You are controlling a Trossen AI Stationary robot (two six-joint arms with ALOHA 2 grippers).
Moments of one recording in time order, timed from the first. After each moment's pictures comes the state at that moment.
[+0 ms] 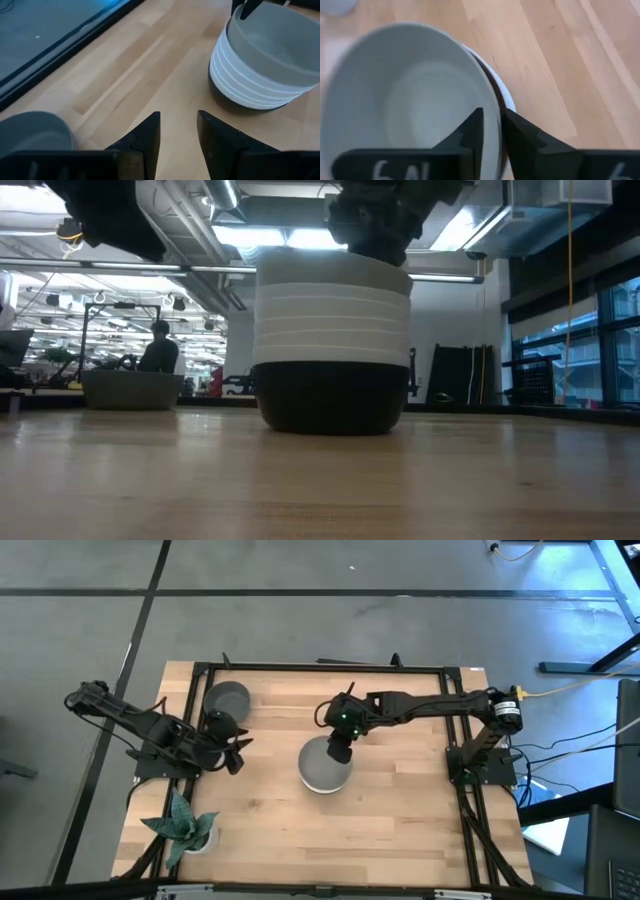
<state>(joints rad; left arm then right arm) -0.41 0.80 0.76 -0.84 -0.74 -0.76 -0.10 1.72 1.38 -0.61 -0.09 0.31</state>
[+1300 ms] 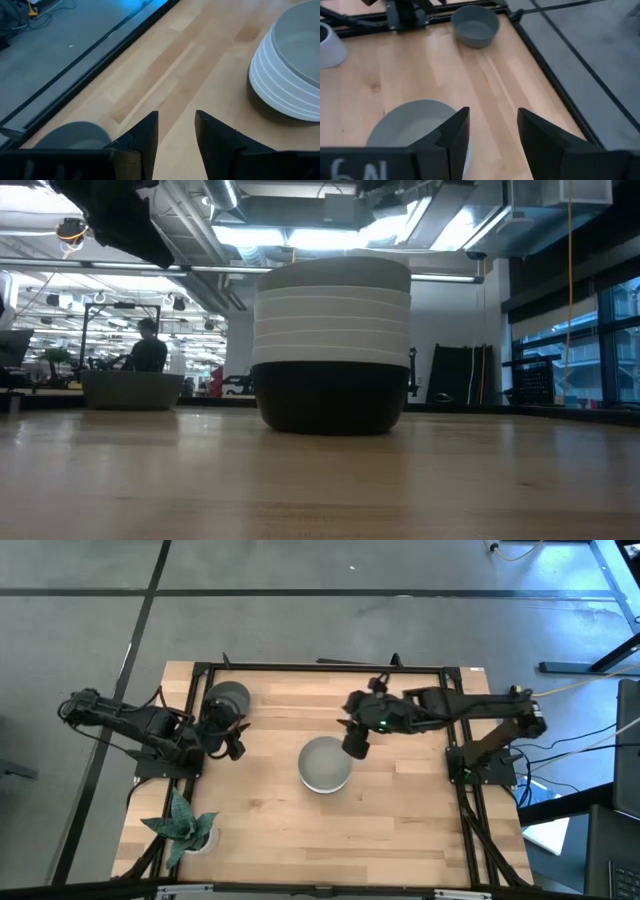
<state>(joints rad) -0.24 0.77 0.76 -0.85 -0.74 -0.56 0.10 1.56 1.70 -0.89 0.43 0.25</state>
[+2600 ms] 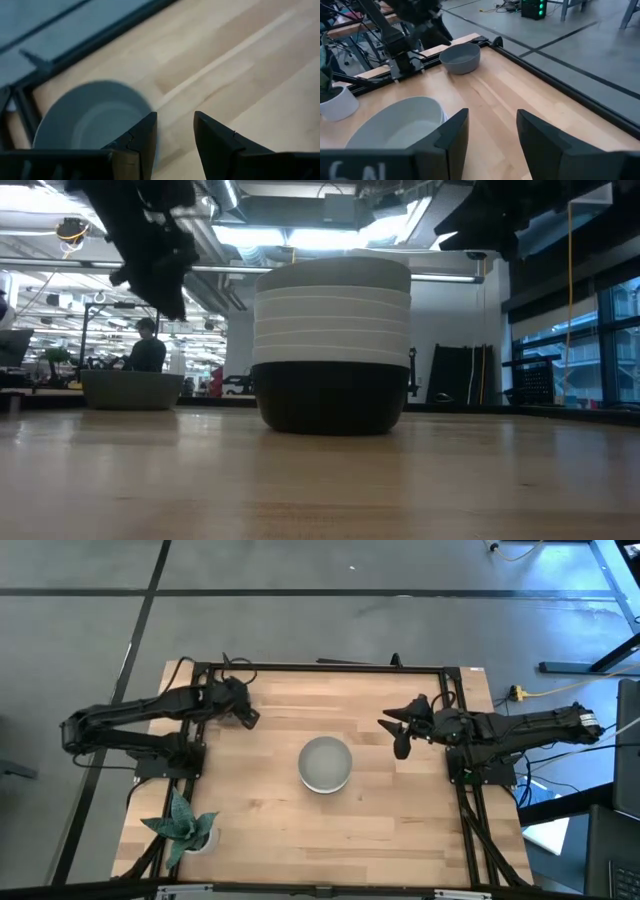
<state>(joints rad) 0.37 0.96 0.76 -0.78 -0.42 -0.46 0.08 0.83 0.65 -0.15 0.49 0.36</state>
